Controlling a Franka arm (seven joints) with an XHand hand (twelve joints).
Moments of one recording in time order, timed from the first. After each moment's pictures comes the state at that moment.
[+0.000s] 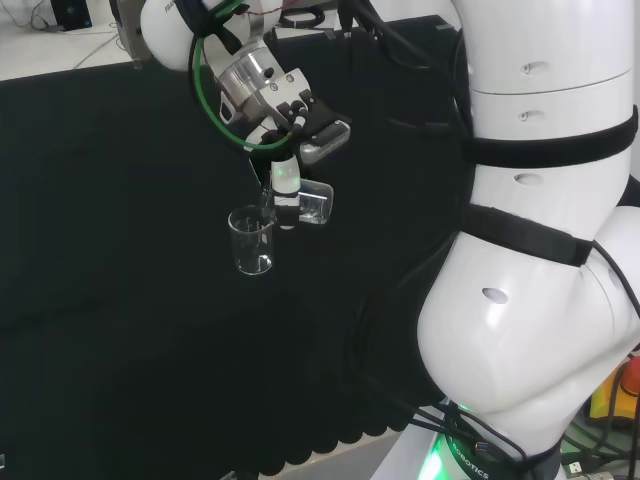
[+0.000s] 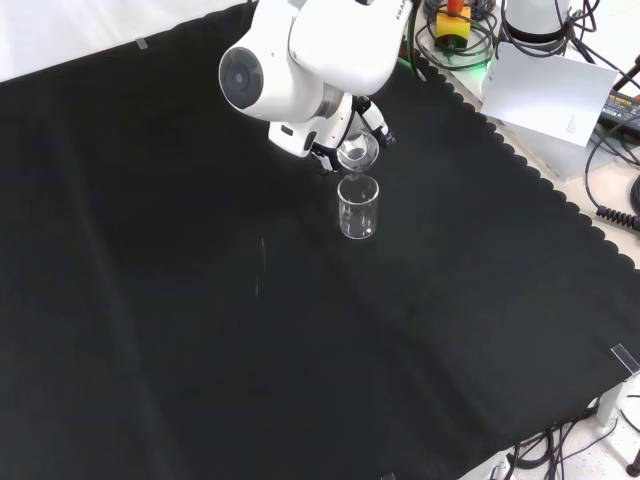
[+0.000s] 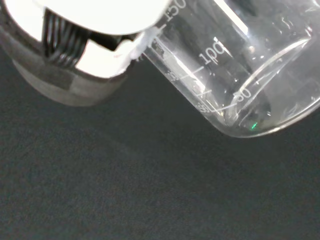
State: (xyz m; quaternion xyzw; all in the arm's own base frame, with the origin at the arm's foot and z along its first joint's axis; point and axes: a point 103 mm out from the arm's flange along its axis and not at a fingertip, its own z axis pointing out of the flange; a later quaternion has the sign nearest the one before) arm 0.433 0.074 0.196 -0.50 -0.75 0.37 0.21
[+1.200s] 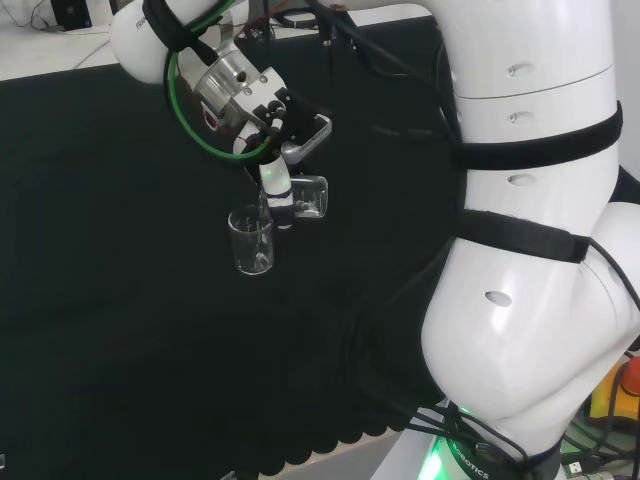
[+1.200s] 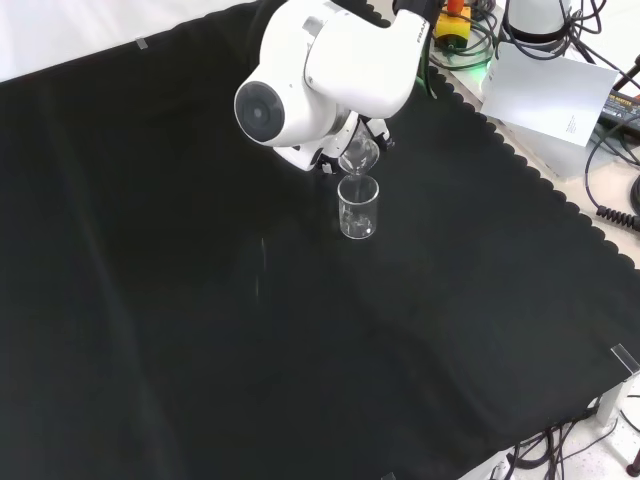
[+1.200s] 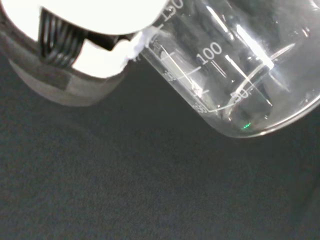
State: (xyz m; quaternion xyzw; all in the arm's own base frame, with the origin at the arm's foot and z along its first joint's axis) arm 0.437 0.090 0.202 -0.51 -0.72 0.44 0.15
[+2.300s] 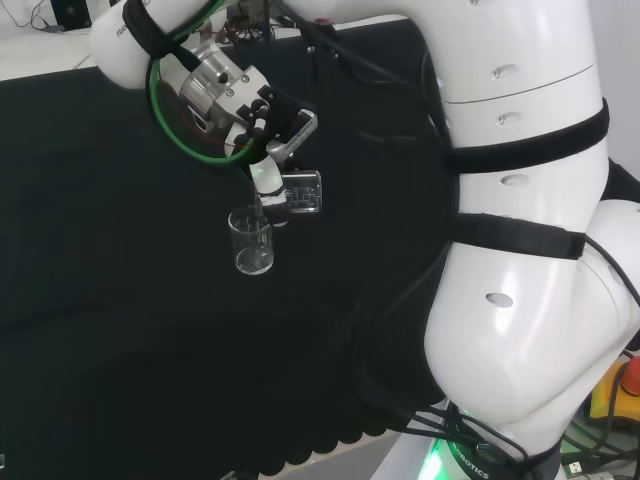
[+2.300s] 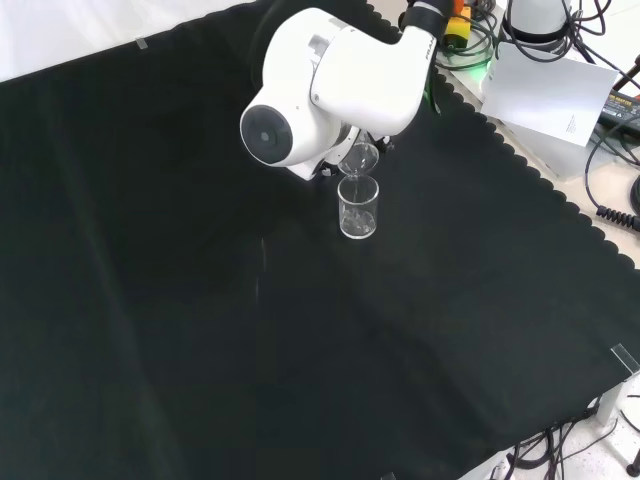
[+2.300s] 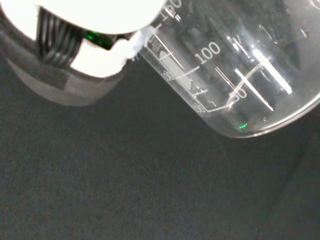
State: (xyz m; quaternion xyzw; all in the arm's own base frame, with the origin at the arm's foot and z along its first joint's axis) arm 0.442 0.103 0.207 -0.52 -0.70 0.48 0.13
